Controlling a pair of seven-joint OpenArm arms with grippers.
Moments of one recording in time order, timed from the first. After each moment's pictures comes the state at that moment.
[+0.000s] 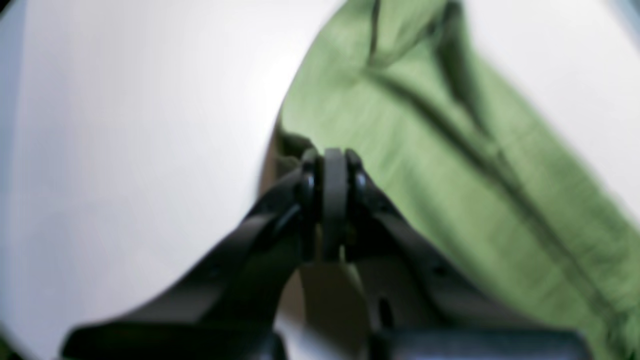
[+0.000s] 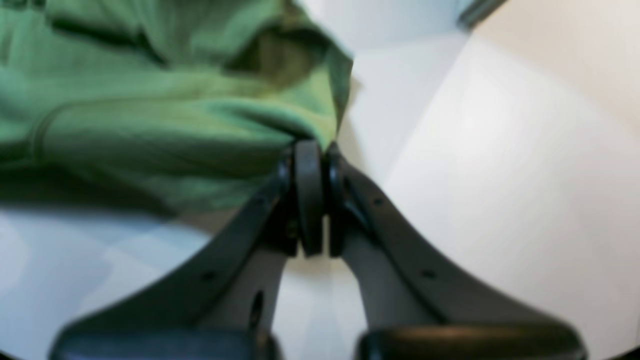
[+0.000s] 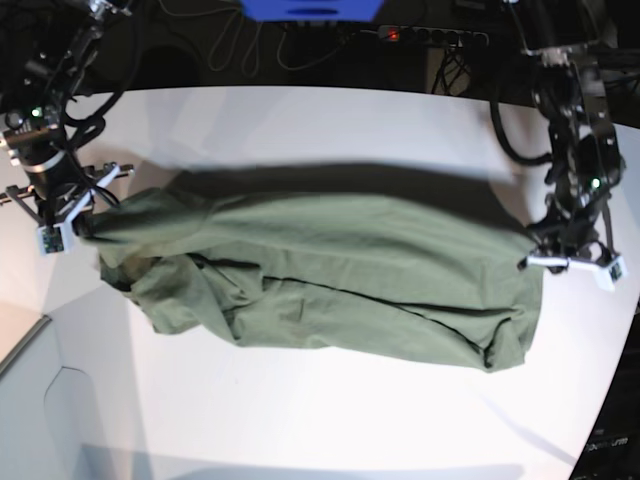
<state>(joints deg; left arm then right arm) 2.5 -9.5 -18.6 91.8 -25.2 11.4 36.8 -11.5 -1.8 34.9 109.4 -6.8 39.5 -38.3</state>
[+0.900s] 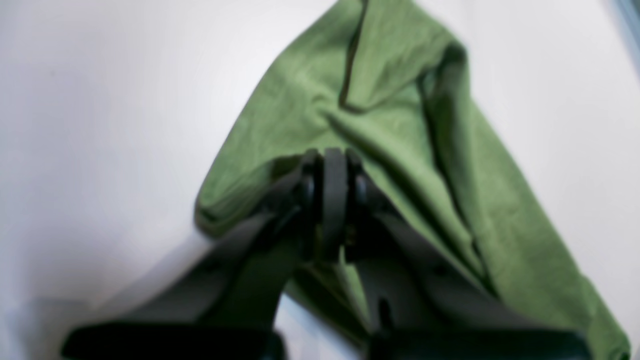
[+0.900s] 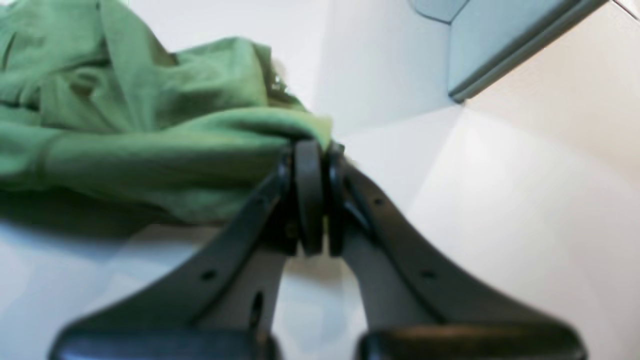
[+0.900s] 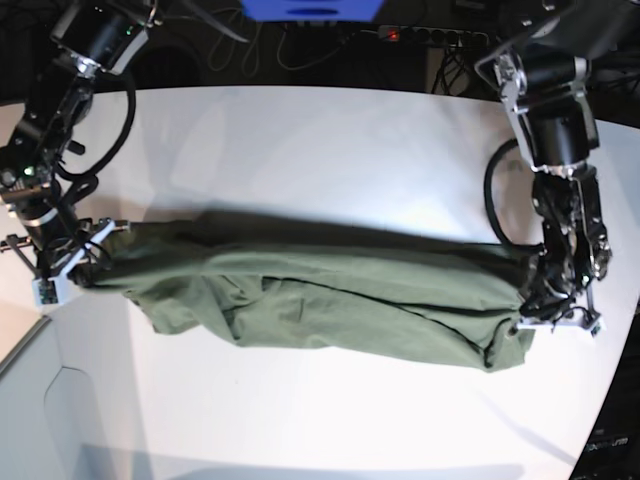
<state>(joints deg) -20.0 -10.0 -18.7 62.3 -24.5 11.6 36.6 0.2 0.9 34.8 99.4 -6.9 39.5 -38.0</state>
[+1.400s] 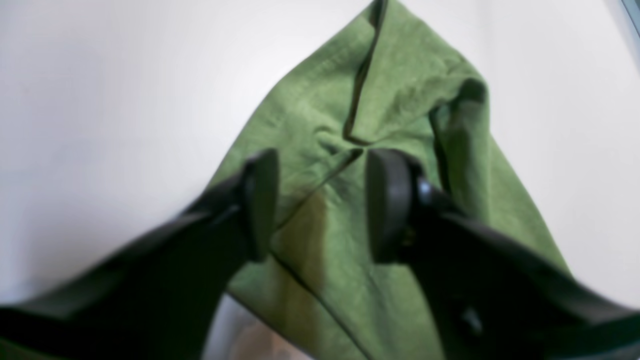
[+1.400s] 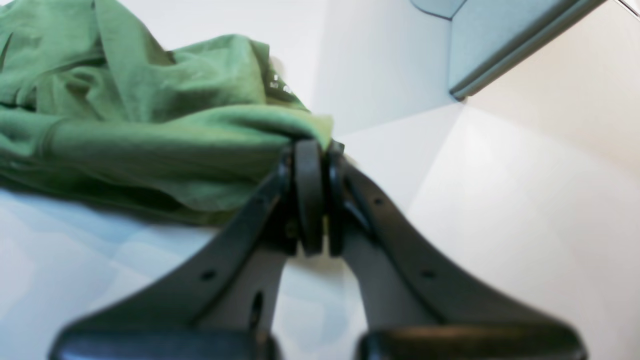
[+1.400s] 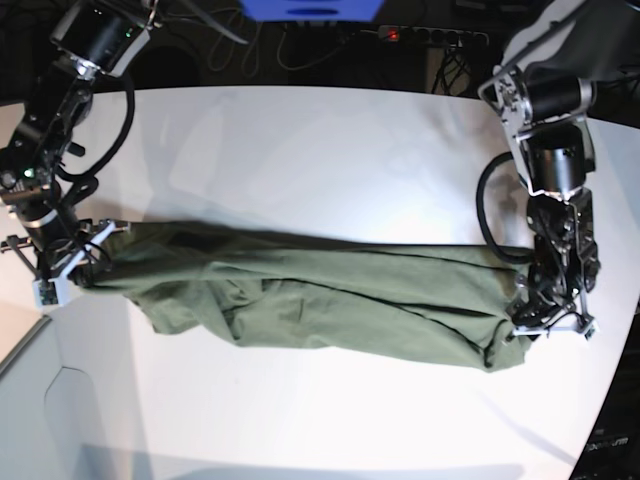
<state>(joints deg) -24.7 -10.0 -18.8 51.0 -24.5 11.9 29.0 0.4 0.8 34.9 99.2 -6.9 39.5 -38.1</state>
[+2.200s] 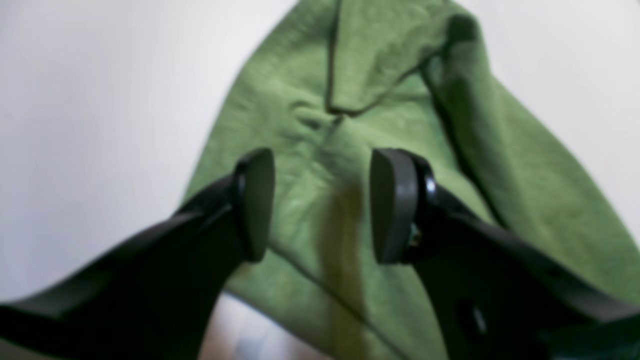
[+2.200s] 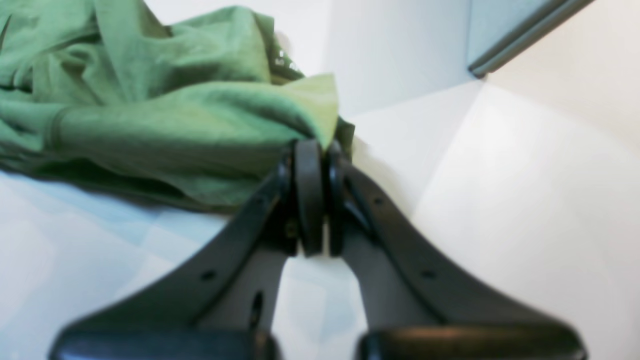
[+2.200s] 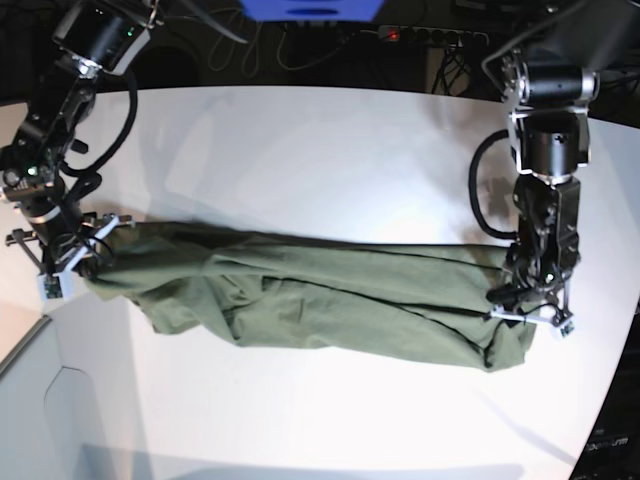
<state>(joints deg) -21.3 -11.4 -8.1 50.4 -24.5 11.6 22.8 0.1 0.5 34.9 97.3 -6.9 39.5 -38.5</state>
